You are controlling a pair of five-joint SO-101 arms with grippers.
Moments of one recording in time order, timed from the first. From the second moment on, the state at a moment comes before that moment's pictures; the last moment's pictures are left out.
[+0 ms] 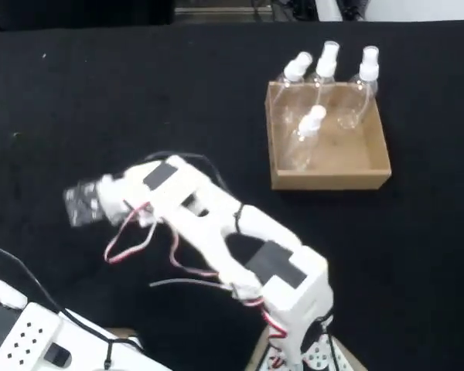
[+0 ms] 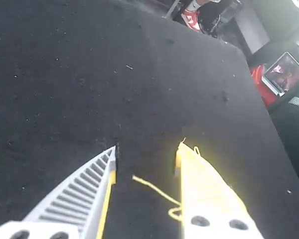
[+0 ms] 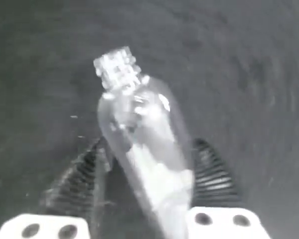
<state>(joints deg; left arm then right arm) -70.0 -81.4 72.0 41.8 30.6 -44.6 21.3 6.4 49.5 57.8</state>
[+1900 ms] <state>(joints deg) -59.8 -81.6 74.6 45.2 30.3 -22.4 17.8 1.5 73.4 31.9</state>
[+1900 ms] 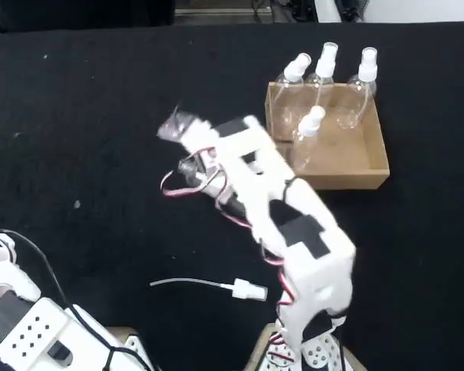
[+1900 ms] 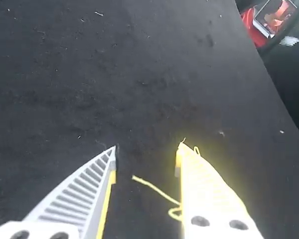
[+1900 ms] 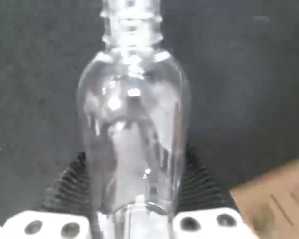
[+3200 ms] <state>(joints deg) 49.7 -45.2 61.0 60.9 -32.3 32.1 -40.5 -2.2 97.0 28.4</state>
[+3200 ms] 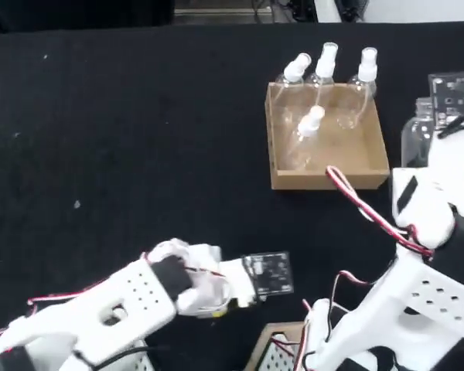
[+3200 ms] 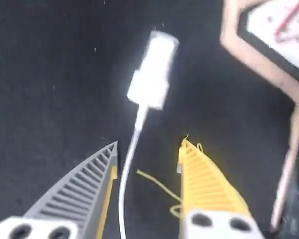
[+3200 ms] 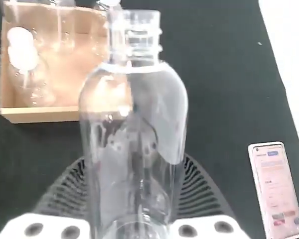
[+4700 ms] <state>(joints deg) 54.0 -16.0 53.2 40.5 -30.1 33.3 -40.5 -2.2 97.0 29.7</state>
